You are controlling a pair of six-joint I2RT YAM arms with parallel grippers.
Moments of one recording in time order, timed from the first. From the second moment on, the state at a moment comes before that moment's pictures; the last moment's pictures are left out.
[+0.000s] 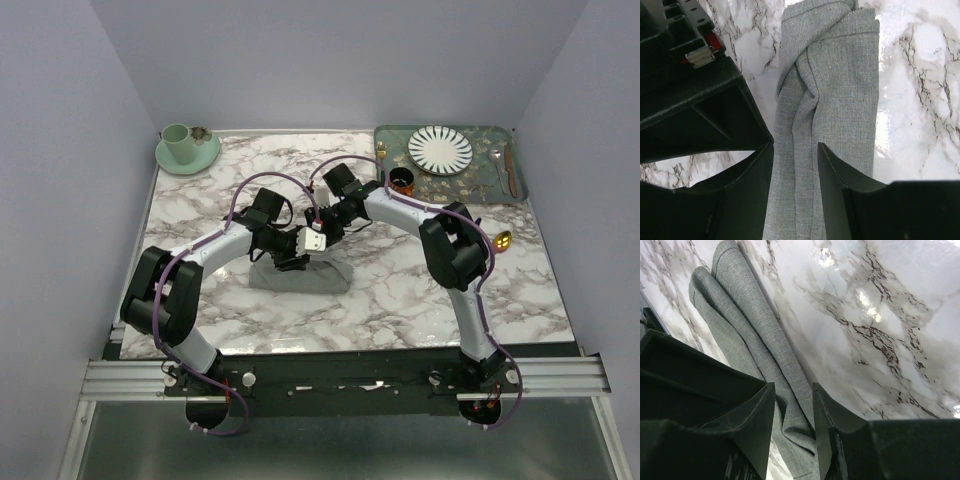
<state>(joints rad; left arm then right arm) -0.42 1.60 0.96 -0.46 0.71 1.07 0.65 2.20 1.67 -0.54 -0.64 0.19</state>
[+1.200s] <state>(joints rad) -0.43 1.63 0.94 -0.56 0.64 1.12 0.67 2.26 1.67 -0.55 -0.75 0.16</state>
